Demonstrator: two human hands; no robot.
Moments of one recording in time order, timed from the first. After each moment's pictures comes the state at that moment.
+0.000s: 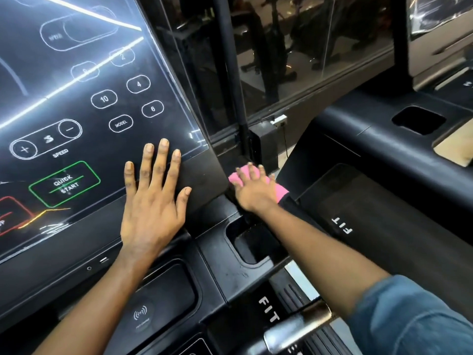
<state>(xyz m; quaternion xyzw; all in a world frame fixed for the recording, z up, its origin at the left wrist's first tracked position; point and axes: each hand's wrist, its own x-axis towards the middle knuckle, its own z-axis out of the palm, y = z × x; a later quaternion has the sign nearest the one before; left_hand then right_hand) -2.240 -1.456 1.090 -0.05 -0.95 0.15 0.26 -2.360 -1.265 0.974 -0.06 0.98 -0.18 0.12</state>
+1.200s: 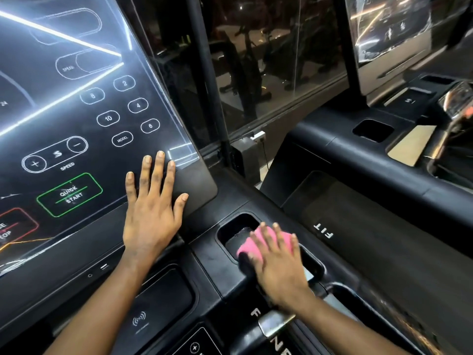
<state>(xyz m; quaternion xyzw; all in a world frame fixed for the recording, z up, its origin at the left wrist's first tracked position) -2.238 -1.457 1.088 -0.07 -0.95 0.11 0.27 -2.162 -1.204 0.953 -0.08 0.98 -0.17 0.04</state>
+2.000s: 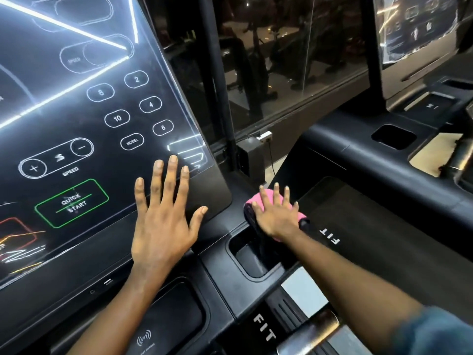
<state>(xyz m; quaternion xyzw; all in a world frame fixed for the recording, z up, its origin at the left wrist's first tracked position) -2.239 -1.455 1.090 -0.07 -0.95 0.14 0.27 -2.330 -1.220 0.956 0.04 0.98 -0.19 0.11</state>
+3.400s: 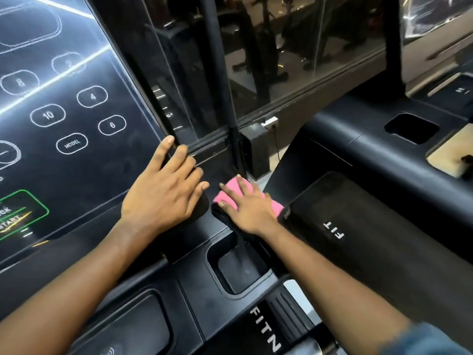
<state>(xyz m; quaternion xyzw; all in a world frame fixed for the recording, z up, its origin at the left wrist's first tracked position) -2.313 -1.406 1.120 -0.25 -0.89 0.31 0.21 -2.368 -1.228 0.955 -0.12 0.96 -0.22 0.12</state>
